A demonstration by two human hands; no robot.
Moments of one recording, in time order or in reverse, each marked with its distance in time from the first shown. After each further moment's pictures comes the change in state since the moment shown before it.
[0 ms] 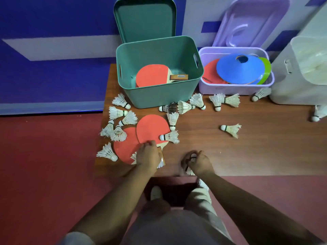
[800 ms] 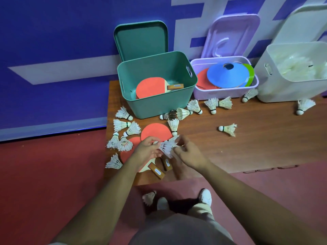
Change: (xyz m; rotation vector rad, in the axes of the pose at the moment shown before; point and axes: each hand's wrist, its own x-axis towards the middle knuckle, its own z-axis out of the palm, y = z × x) left_hand -0.005 -0.044 -0.074 -1.466 -0.439 -0.009; right_hand -0.076 -0.102 -0.029 0.332 0.004 -0.424
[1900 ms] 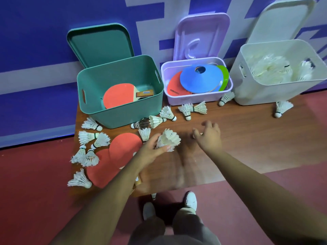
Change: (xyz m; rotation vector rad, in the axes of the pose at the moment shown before) left_hand 0.058 0.026 0.130 0.372 -0.152 0.177; right_hand 0.083 0.104 -0.166 -0.311 0.455 0.178
